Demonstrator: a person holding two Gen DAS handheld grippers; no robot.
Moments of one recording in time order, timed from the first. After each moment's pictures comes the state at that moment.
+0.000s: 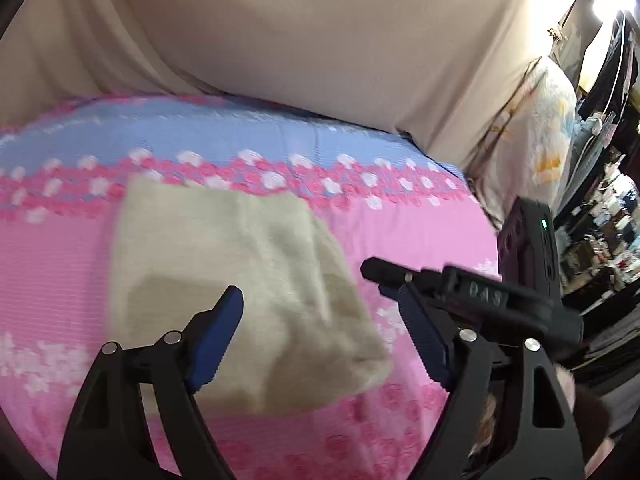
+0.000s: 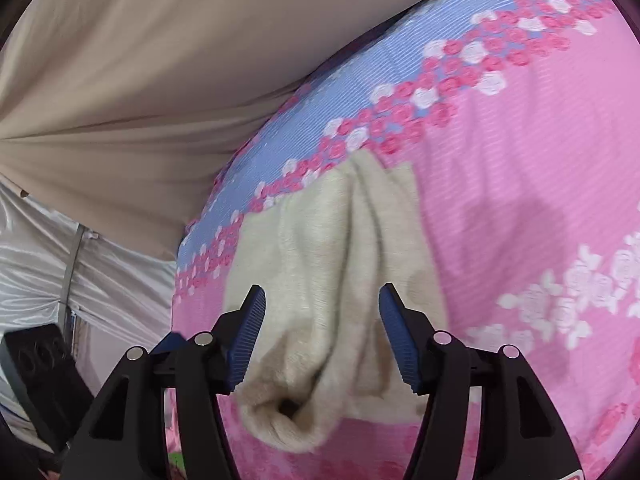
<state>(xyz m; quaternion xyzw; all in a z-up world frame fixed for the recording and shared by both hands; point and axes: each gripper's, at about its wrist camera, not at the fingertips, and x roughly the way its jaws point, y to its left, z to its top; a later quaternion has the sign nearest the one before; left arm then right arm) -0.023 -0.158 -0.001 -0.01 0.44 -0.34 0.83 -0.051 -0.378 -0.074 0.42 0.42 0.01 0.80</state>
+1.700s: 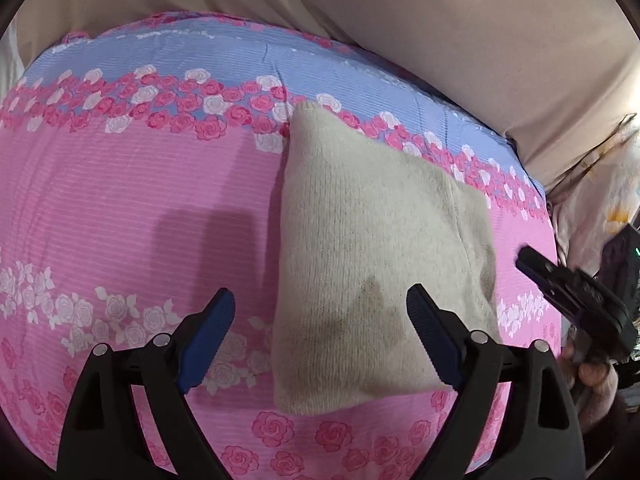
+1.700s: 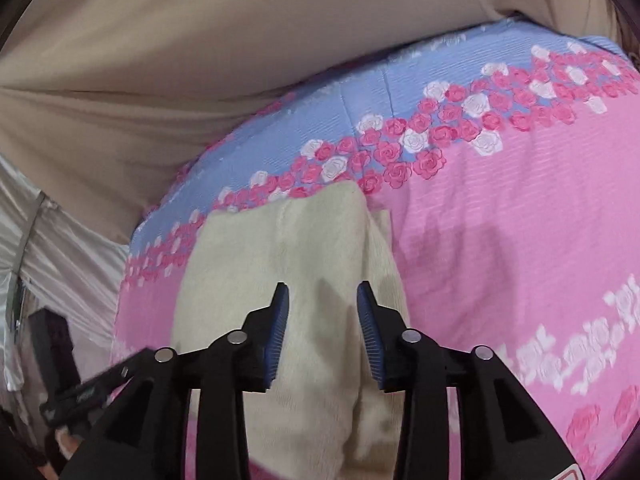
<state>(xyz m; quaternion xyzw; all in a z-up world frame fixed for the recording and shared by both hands) 0.049 -0.083 -0.061 -0.06 0.56 -0.22 0.80 -0.003 -0.400 -0.072 0.33 0.45 -0.03 0.83</state>
